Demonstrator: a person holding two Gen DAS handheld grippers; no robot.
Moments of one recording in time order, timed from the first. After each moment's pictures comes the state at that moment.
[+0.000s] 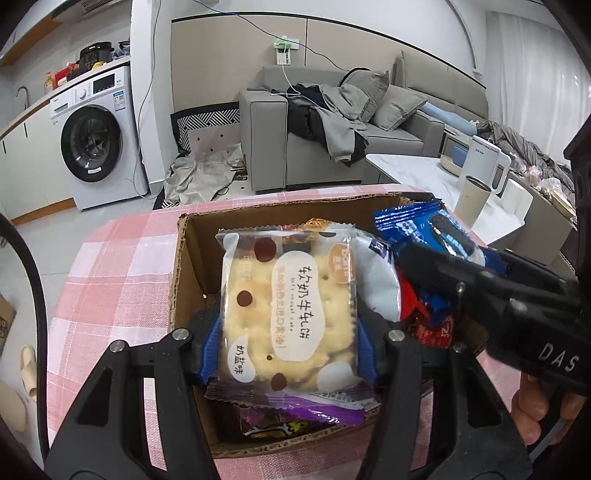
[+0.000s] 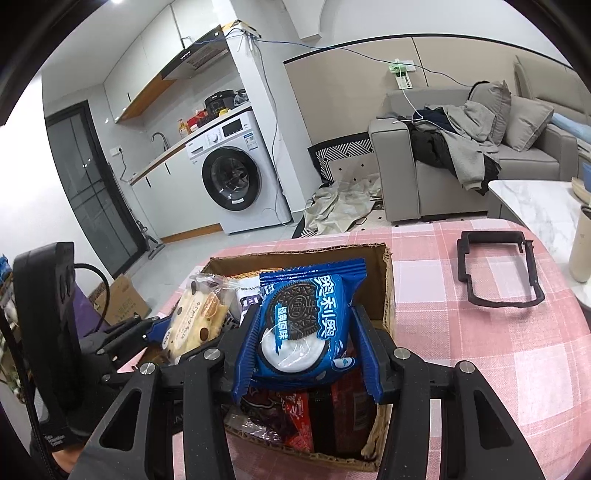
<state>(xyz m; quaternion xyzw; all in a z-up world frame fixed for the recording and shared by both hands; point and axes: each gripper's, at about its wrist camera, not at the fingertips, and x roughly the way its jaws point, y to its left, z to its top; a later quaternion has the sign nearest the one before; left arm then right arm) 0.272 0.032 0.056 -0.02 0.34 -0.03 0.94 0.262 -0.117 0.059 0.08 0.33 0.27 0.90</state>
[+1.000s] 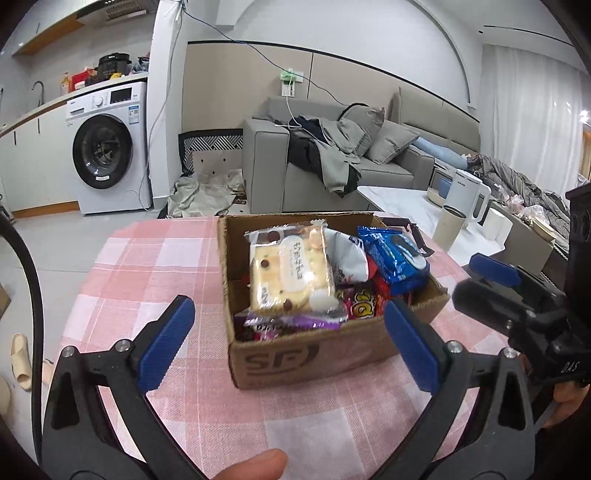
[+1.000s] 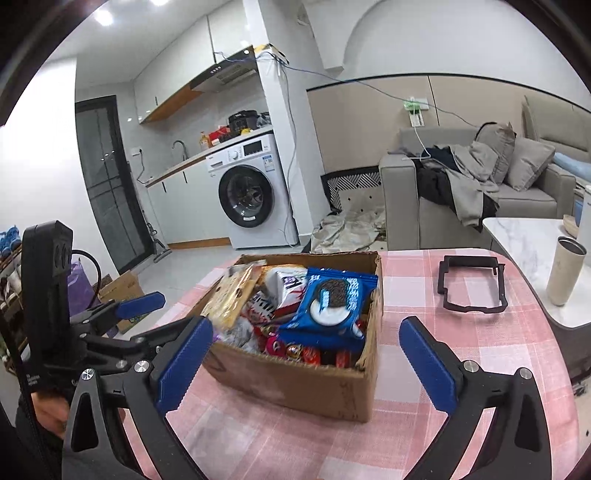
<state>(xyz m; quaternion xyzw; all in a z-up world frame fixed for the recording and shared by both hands) 0.147 0.053 0.085 -0.06 0.28 -0.03 0.96 0.178 -0.151 0.085 0.05 0.26 0.29 0.92</state>
